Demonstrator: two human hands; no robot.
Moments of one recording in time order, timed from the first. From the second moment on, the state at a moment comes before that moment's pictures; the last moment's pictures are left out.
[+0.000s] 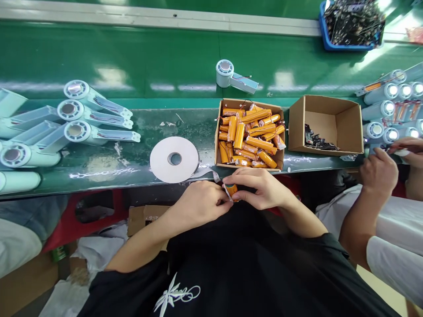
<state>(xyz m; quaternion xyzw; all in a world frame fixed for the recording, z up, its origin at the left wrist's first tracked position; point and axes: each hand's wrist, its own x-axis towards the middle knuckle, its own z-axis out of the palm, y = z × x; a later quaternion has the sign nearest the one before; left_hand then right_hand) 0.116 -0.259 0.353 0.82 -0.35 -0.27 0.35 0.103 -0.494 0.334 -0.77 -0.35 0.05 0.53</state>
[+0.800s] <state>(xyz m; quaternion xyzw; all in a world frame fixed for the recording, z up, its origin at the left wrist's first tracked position) 0.424 -0.357 0.335 0.88 -0.45 0.01 0.17 0.299 -0.597 0.375 -0.81 -0.06 -0.25 0.52</state>
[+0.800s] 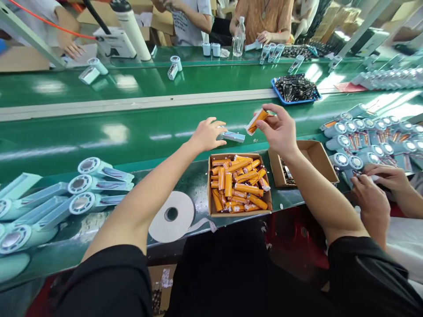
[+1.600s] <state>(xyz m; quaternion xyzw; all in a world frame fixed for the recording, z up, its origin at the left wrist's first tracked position) 0.468 -0.423 0.306 0.86 -0.47 -0.07 0.16 0.356 -0.634 0.325 -0.91 -0.01 -0.08 0.40</state>
